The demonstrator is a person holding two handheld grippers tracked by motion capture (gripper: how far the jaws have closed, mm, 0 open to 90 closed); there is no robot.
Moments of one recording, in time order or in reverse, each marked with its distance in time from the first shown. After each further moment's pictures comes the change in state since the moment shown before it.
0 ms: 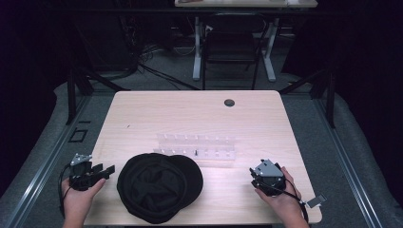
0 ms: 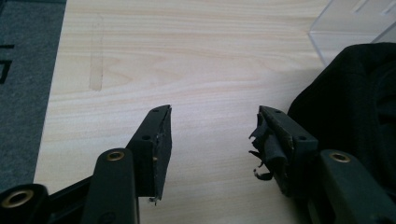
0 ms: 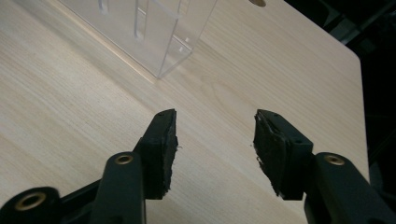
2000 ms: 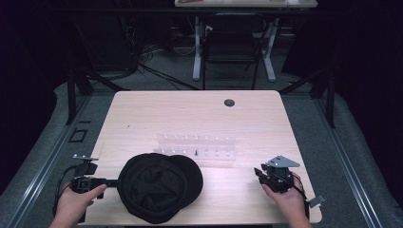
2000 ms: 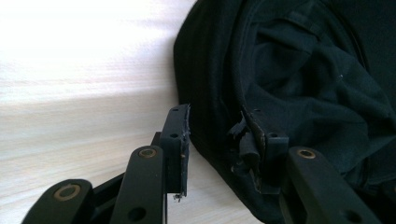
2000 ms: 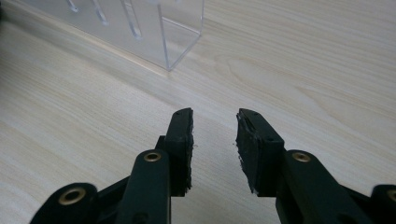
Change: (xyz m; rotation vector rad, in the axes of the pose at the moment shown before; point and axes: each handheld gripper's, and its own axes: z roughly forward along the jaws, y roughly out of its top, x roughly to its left) left arm -0.029 0.014 -0.026 0.385 -0.246 -0.167; right arm -0.026 -0.014 0.007 0.038 0.184 0.292
